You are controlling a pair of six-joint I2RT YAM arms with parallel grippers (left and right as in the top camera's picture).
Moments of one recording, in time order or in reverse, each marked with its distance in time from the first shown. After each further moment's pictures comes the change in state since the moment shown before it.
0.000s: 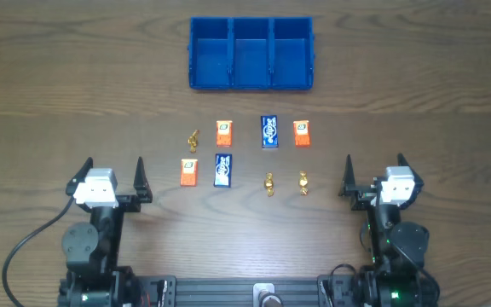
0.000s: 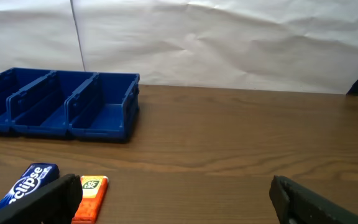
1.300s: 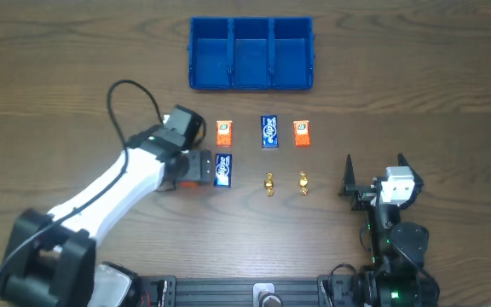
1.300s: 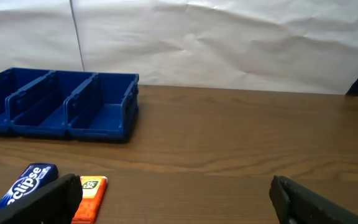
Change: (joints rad) left arm -0.467 1.539 0.846 -0.576 -0.120 -0.438; right arm 0.000 -0.001 -0.003 0.003 0.000 -0.003
